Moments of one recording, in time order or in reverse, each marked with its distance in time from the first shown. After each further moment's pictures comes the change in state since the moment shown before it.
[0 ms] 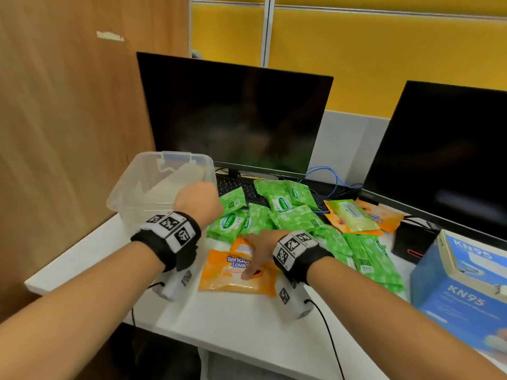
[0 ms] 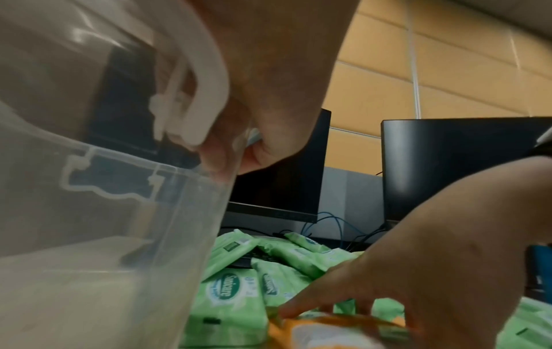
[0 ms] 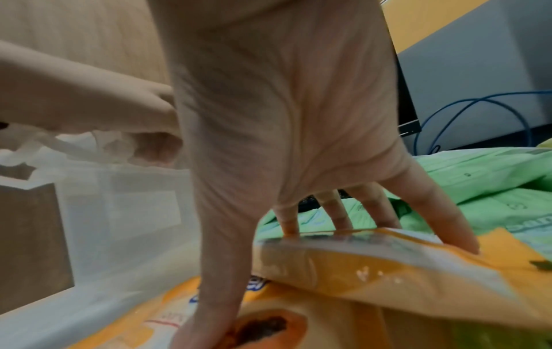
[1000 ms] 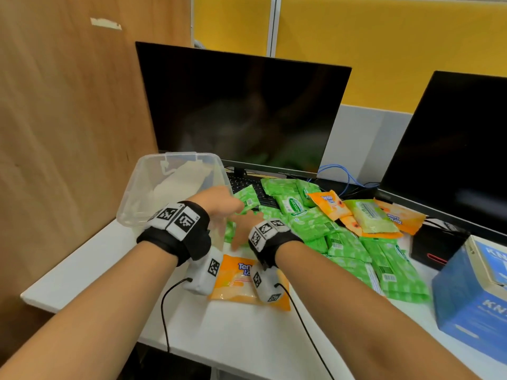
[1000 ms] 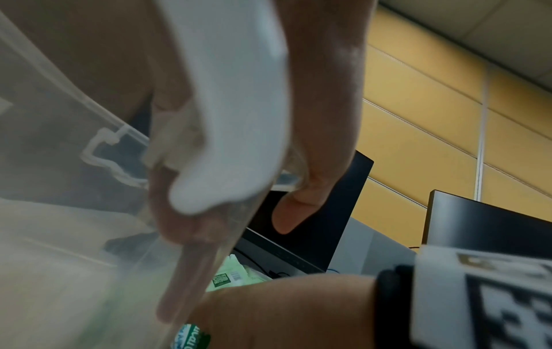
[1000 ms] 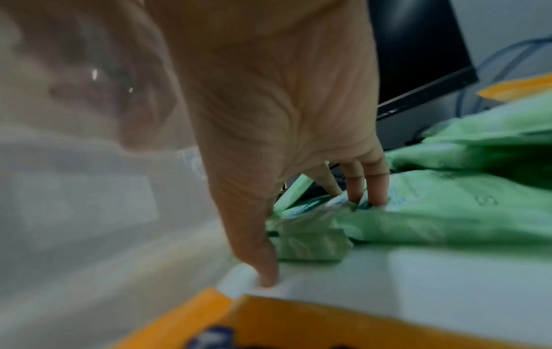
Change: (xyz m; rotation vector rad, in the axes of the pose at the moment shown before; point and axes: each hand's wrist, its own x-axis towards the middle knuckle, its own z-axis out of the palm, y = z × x) left_hand 0.029 -0.005 -0.006 -0.429 -0.435 -0.002; right_hand 0.097 -0.038 -0.023 0.087 0.104 0.047
